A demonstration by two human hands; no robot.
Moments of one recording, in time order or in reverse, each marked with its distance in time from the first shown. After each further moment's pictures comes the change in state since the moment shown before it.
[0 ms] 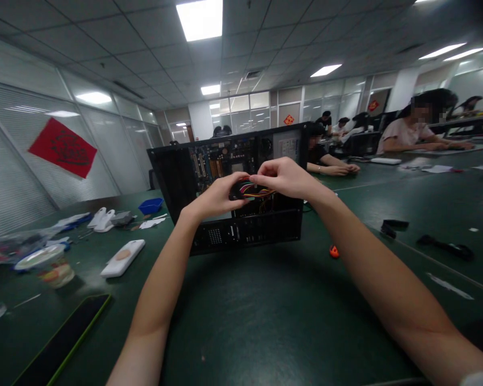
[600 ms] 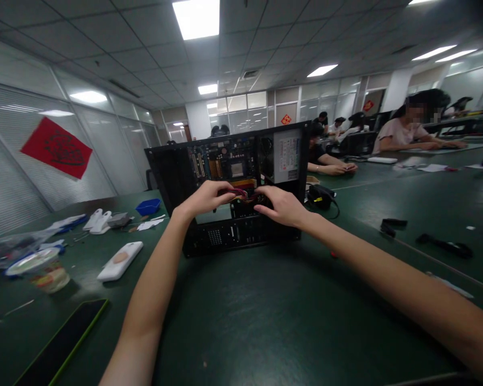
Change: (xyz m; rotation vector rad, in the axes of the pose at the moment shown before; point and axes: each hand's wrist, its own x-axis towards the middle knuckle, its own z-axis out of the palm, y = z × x) left_hand -0.010 -0.030 -0.010 -0.006 -0.147 -0.238; right_hand -0.038 0.072 0.051 -0.508 0.043 -0.228
